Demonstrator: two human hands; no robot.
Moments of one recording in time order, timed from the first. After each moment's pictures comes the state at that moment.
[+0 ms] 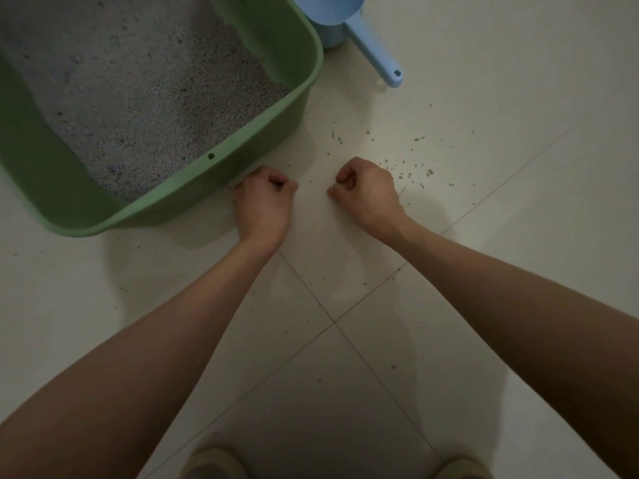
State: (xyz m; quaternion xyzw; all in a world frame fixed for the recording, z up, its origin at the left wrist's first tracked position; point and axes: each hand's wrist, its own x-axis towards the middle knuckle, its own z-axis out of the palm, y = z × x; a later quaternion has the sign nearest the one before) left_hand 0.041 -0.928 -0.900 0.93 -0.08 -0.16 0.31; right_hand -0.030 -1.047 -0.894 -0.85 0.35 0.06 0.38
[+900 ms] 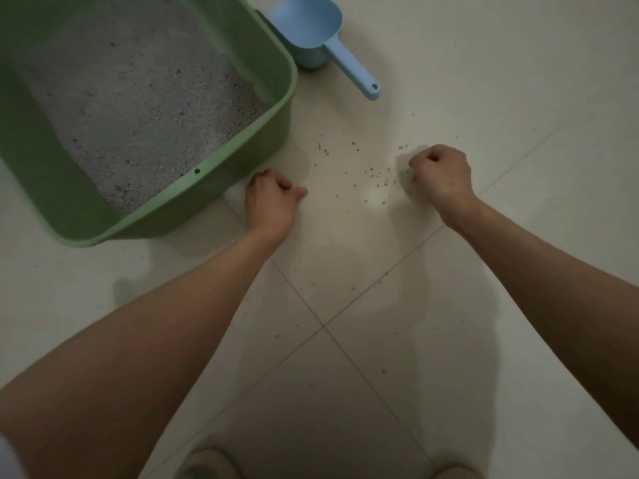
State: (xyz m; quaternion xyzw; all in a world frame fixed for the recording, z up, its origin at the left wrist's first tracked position) left_hand 0.040 -0.953 -0.900 0.93 -0.08 -0.21 0.29; right_hand -0.070 -1.130 -0.874 -0.73 0.54 -0.02 0.43
